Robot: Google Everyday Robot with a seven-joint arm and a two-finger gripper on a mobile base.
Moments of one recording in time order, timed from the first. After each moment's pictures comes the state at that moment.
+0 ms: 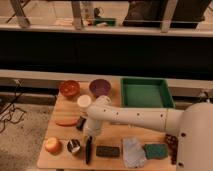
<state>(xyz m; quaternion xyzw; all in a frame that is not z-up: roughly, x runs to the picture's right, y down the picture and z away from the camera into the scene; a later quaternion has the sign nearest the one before) -0.104 0.275 0.786 -0.22 -0.39 -0.57 0.68</state>
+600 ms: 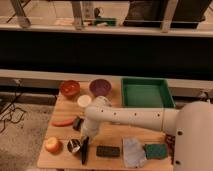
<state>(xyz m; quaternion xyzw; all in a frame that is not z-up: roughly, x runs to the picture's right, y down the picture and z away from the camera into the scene) -0.105 0.275 0.789 -0.21 -0.39 -0.57 0.69</state>
